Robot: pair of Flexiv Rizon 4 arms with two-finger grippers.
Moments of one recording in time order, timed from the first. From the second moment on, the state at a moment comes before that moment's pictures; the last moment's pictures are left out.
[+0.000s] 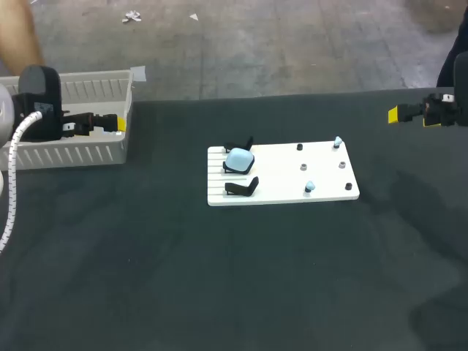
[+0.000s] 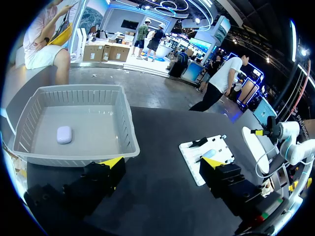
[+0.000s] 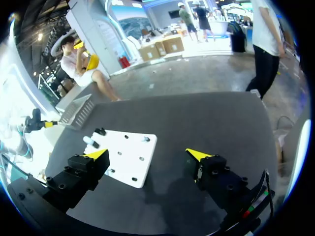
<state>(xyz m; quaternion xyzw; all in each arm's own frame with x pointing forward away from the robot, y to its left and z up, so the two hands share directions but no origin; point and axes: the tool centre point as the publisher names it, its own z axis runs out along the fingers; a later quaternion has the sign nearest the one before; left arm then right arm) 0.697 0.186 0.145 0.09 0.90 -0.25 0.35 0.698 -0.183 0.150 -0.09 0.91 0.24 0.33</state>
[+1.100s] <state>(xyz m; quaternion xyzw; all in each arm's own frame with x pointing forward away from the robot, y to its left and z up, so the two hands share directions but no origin) 0.706 0.155 0.155 0.33 0.81 -0.24 0.42 0.698 -0.183 0.150 -0.09 0.91 0.24 0.33</state>
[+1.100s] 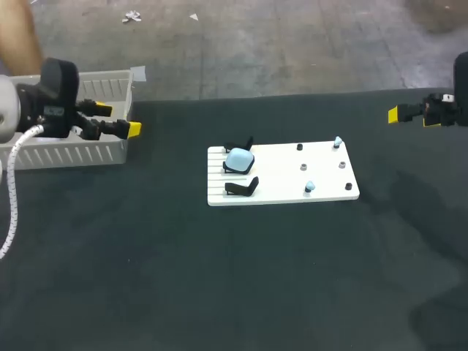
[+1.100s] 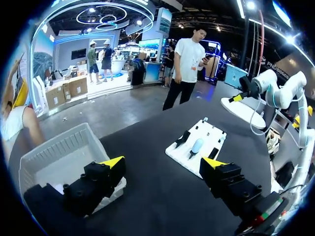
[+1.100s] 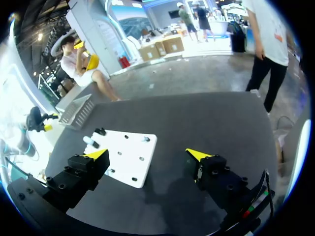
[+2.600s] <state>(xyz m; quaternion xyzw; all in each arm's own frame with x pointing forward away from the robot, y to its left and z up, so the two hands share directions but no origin) 0.715 0.039 0.080 0.52 0.63 -0.38 0.43 0.698 -0.183 0.150 -0.09 0.91 0.24 0.33</state>
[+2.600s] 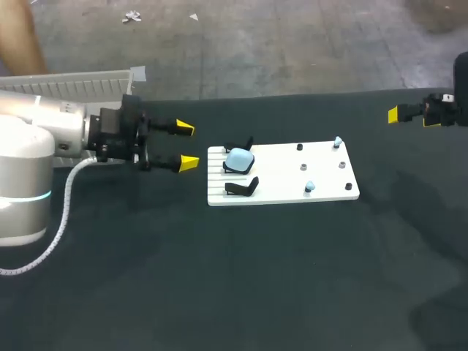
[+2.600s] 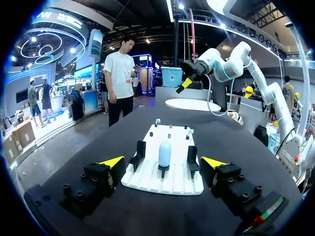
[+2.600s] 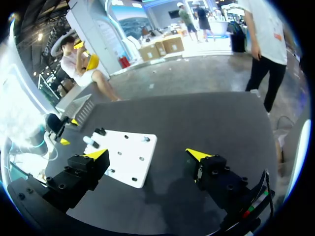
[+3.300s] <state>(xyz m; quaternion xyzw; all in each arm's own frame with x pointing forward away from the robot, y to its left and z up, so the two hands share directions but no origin) 0.714 0.016 0.062 0.56 0.62 -0.36 0.42 0.698 -0.183 0.150 -0.09 0.91 0.24 0.33</state>
